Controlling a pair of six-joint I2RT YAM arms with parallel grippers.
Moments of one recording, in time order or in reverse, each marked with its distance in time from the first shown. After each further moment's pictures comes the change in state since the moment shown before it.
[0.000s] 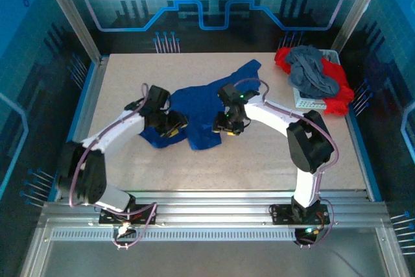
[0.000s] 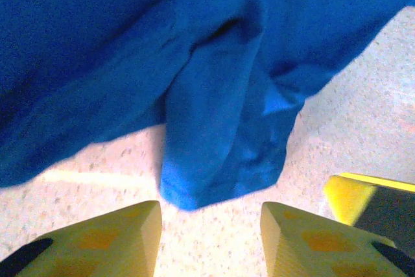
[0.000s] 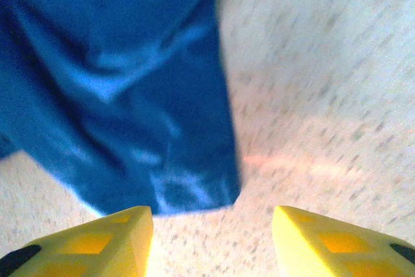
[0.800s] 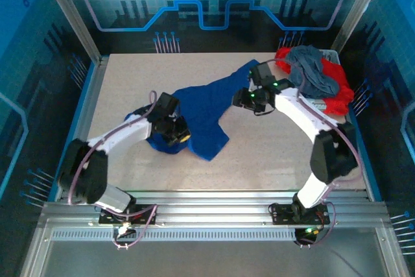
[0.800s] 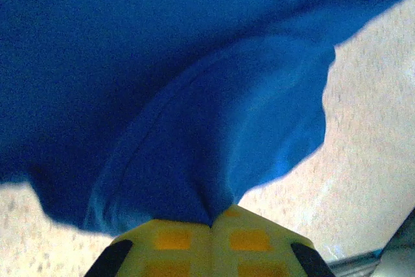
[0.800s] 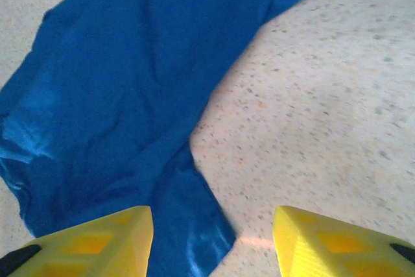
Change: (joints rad) left arm -0.087 0.080 0.017 0.022 -0.011 -0.094; right arm -0.236 -0.154 0.023 0.100 0.022 -0.138
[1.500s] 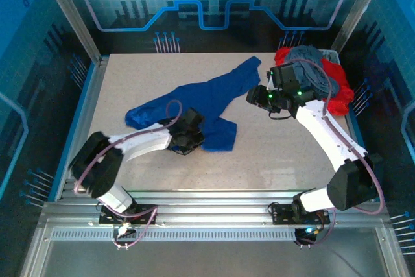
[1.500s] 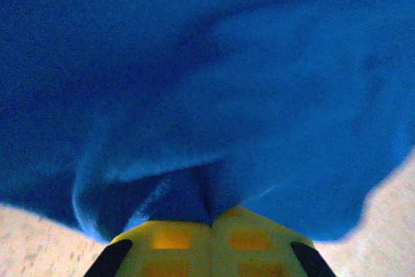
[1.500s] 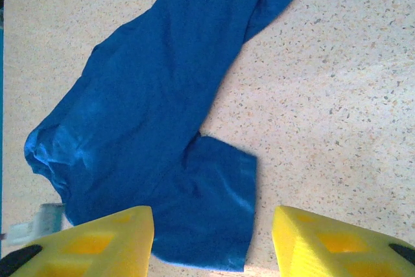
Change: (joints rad) left arm -0.274 0.025 -0.065 0.132 -0.298 -0.252; right arm -0.084 -0.305 -0.132 -0.008 0.006 0.023
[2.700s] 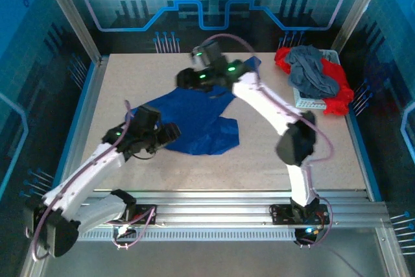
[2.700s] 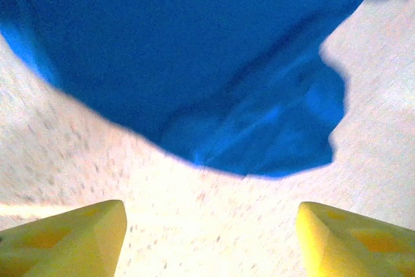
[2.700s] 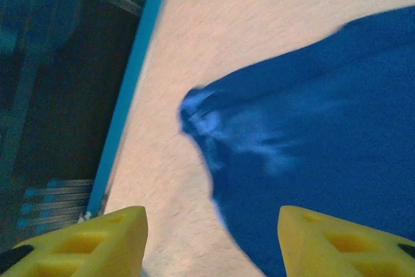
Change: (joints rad) left arm 0.201 -0.490 -0.115 -0.265 0.083 0.261; right arm 0.338 0.549 0.736 -0.034 -0.097 0.038
